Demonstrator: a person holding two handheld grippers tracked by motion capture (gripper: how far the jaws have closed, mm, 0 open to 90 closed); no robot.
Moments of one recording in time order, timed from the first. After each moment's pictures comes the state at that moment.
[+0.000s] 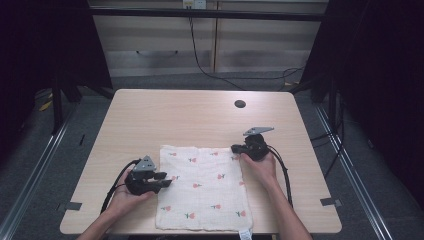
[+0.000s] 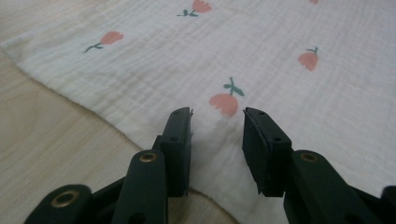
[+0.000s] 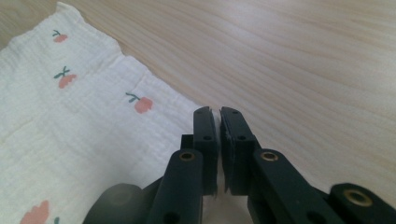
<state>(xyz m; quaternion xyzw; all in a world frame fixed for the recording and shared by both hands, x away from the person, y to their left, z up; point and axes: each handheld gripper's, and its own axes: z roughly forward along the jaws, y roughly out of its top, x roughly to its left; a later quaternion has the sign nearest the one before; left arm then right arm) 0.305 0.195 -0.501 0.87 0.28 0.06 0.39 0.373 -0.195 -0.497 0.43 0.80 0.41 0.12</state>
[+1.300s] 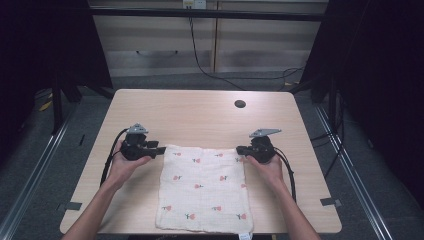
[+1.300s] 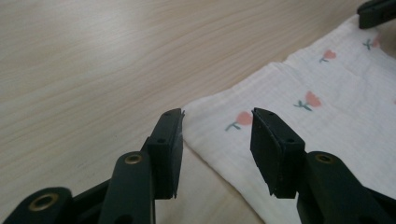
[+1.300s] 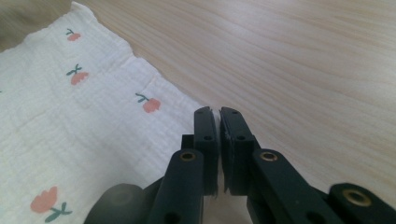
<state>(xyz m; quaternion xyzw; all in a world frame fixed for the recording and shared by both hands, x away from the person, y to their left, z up) 0.397 0.208 -0.473 0.83 0.38 0.08 0.41 0.361 -0.209 -0.493 0.43 0.80 0.41 0.12</state>
